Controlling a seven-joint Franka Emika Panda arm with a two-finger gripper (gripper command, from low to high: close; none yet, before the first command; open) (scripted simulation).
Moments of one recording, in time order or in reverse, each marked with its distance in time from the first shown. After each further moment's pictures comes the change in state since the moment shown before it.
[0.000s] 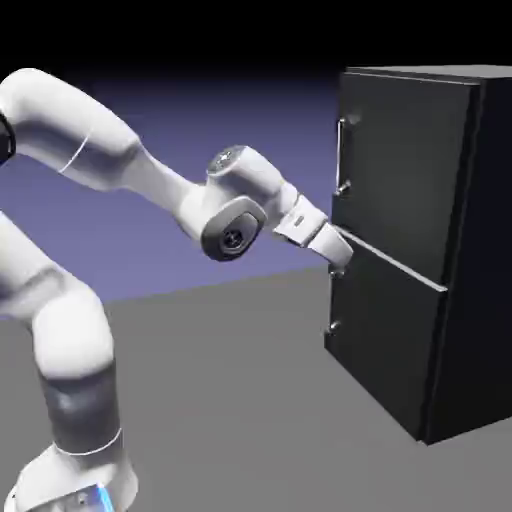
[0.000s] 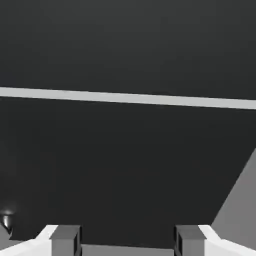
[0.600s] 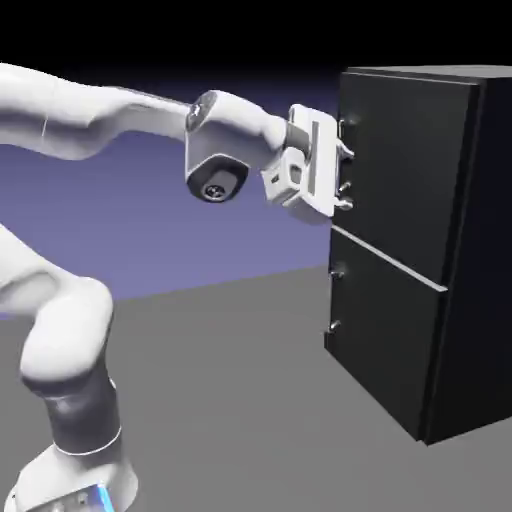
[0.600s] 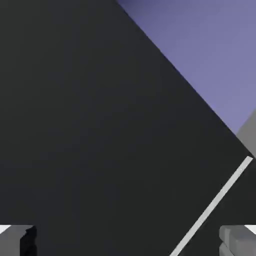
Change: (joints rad) arm -0.291 -0.132 0.340 0.187 0.783 0.010 0.357
